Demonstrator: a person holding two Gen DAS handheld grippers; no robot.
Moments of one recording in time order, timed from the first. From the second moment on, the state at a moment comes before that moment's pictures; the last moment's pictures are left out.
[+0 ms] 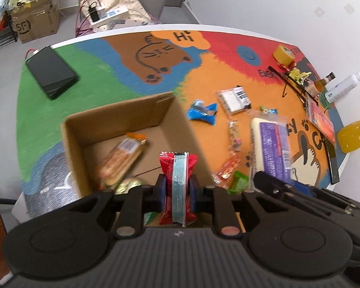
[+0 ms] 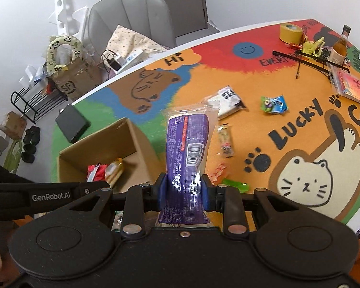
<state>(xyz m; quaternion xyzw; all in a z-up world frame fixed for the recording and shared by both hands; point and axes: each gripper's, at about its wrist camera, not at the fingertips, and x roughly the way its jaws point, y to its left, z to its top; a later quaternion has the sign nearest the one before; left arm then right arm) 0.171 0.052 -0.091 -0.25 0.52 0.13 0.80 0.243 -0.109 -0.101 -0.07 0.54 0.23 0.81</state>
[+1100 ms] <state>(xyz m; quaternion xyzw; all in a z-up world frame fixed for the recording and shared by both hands) 0.096 0.134 -0.073 -0.29 0.50 0.15 0.80 0.196 -0.035 -0.094 -0.09 0.50 0.27 0.81</state>
